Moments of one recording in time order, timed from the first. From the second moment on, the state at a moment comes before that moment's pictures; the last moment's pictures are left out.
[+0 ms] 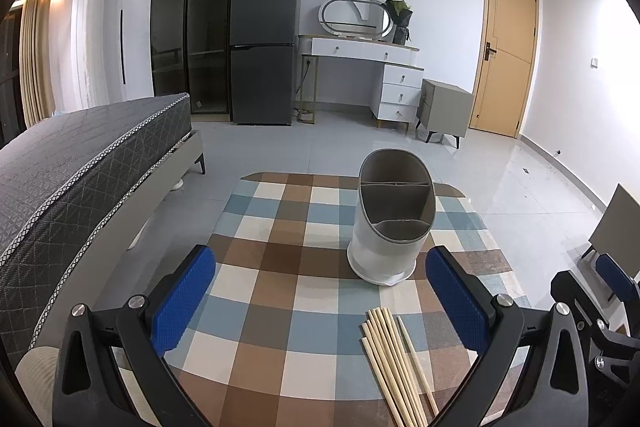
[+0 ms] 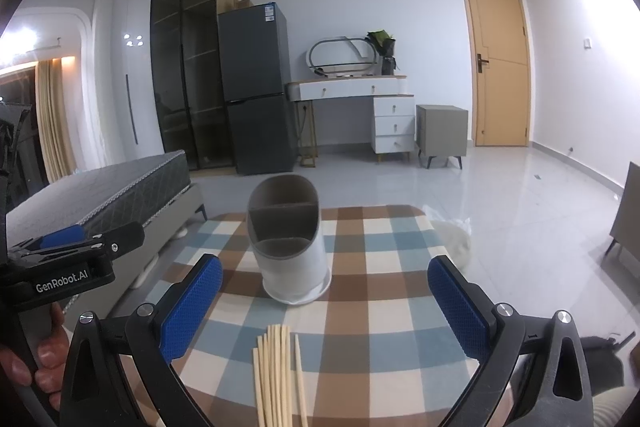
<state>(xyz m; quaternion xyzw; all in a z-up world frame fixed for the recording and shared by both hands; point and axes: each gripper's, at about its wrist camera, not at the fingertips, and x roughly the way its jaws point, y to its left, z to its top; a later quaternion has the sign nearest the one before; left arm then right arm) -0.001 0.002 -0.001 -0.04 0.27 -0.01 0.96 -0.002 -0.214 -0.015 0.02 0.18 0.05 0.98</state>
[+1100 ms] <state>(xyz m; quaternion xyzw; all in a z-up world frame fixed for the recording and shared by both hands) -0.002 0.001 -0.002 -0.04 0.27 0.00 0.96 -0.003 -0.213 -0.013 0.02 0.18 0.05 0.98</state>
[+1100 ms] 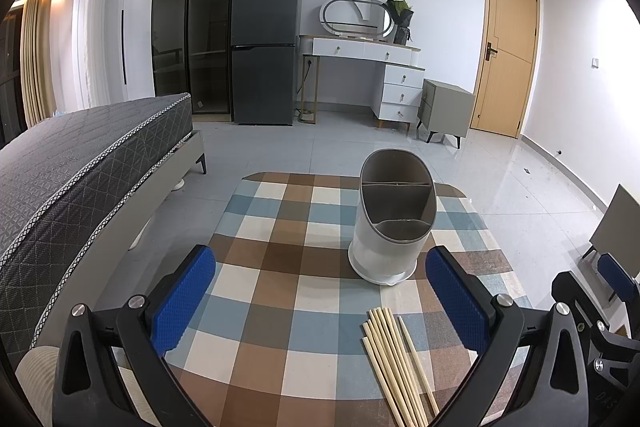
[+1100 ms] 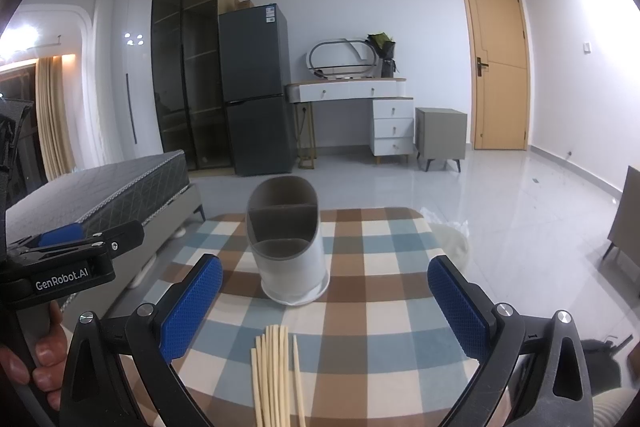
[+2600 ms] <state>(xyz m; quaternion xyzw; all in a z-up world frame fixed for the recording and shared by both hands) 0.071 0.061 -0.062 -0.12 0.45 0.06 0.88 0.153 -0.156 -0.160 -0.11 0.55 0.12 0.82</state>
